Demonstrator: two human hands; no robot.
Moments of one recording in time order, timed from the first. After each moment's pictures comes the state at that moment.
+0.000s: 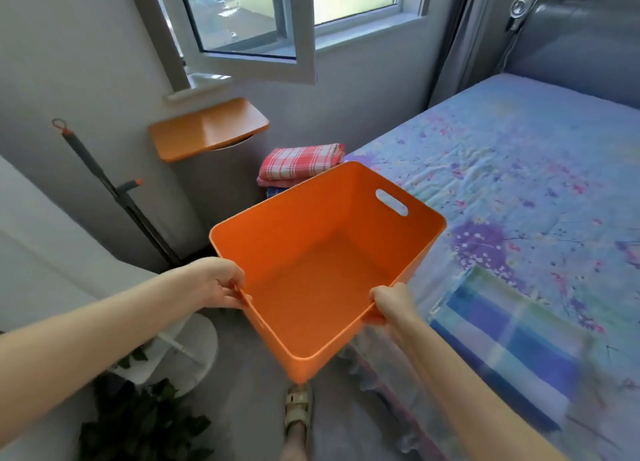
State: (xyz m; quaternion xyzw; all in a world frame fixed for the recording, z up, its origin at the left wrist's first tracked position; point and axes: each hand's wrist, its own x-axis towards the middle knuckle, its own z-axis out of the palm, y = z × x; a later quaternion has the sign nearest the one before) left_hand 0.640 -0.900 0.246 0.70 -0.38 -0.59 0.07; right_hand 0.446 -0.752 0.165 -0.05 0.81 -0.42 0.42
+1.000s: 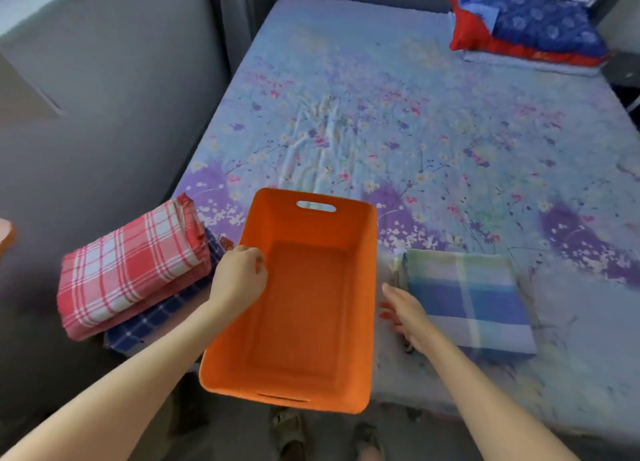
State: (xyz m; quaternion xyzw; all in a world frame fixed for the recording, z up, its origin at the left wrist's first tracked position) left_hand 0.314 -1.115 0.139 0.18 -0.96 -0.22 -0.04; right_hand 0.260 -0.826 0.048 0.22 0.76 -0.52 0.33
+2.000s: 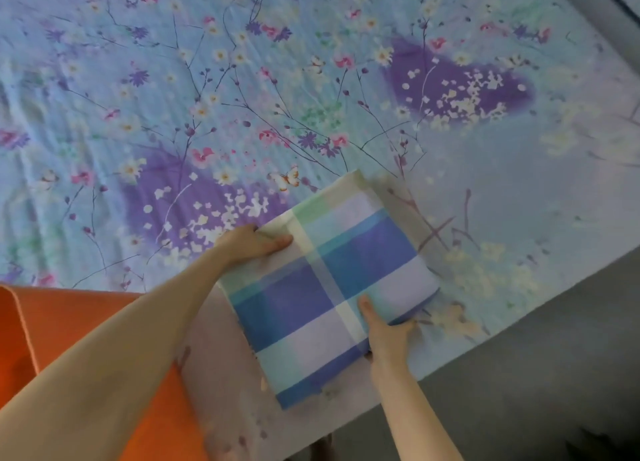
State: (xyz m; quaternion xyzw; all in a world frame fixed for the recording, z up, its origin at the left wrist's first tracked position) left_hand 0.031 -0.766 -0.099 0.02 -0.89 -0.15 -0.43; right_hand 0.247 -0.606 -0.129 0.64 0.39 -0.66 -0.02
